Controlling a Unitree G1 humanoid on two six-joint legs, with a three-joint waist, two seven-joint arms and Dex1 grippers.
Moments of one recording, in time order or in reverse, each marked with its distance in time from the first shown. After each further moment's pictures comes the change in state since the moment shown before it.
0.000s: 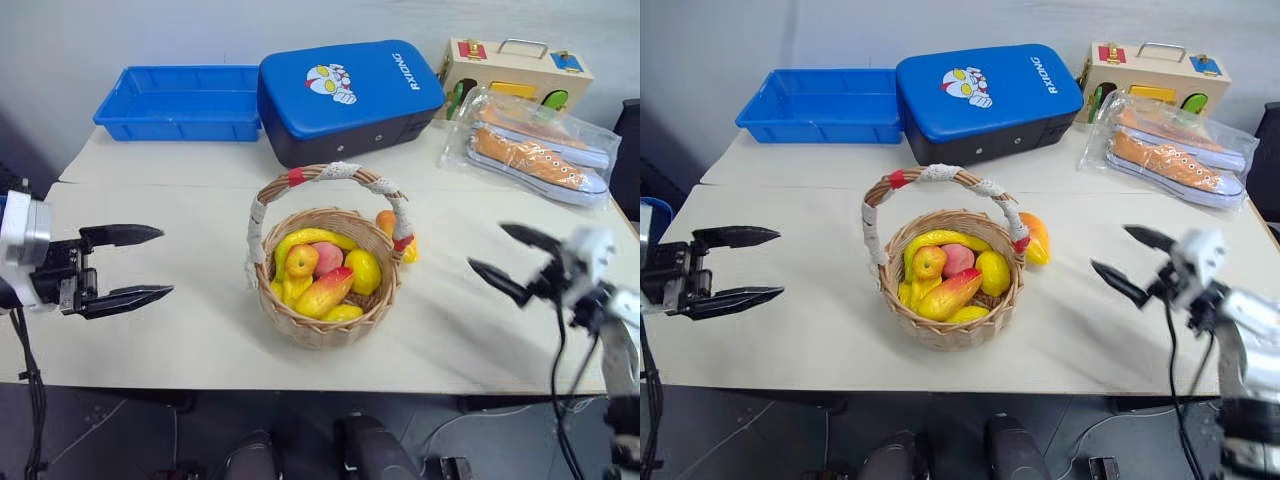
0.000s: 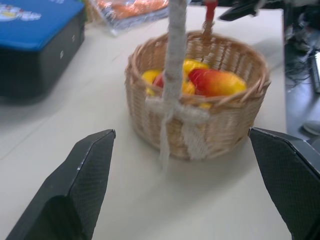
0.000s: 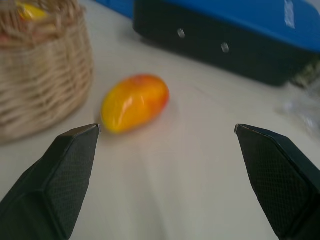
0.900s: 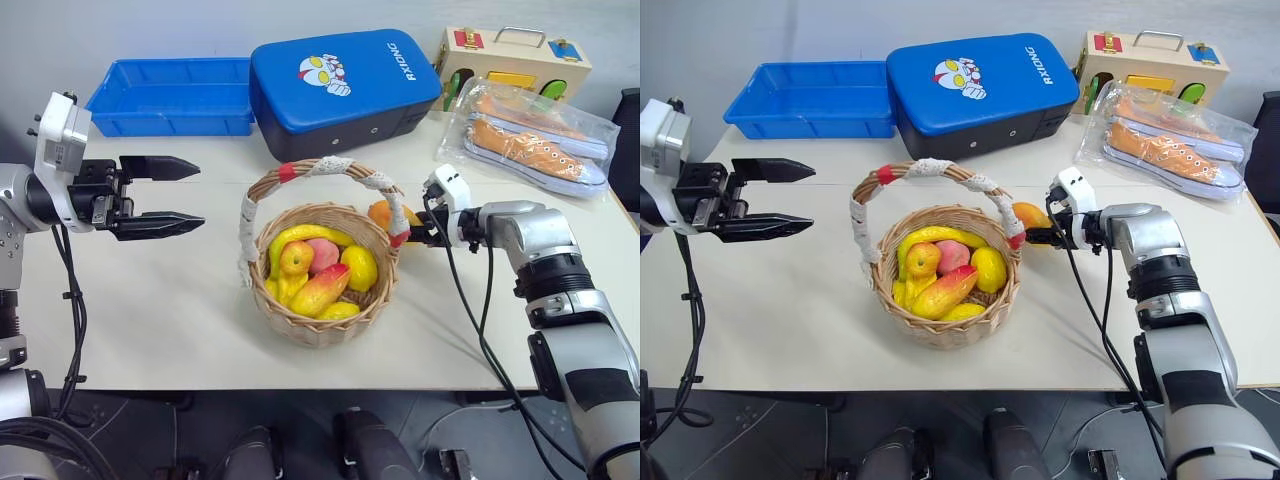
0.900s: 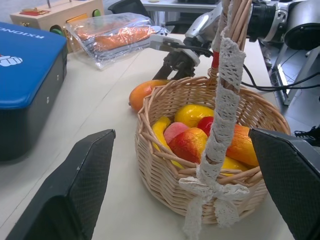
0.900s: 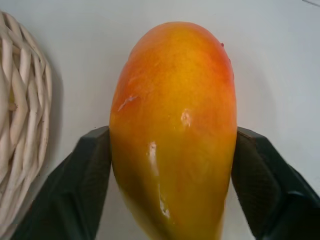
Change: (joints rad) left arm -0.488 -0.018 -0.286 0.258 0.075 0.082 -0.075; right arm -0.648 0.146 0.419 0.505 -0.230 0.568 -0.028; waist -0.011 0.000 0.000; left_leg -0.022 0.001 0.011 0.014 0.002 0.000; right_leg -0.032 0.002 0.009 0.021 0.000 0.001
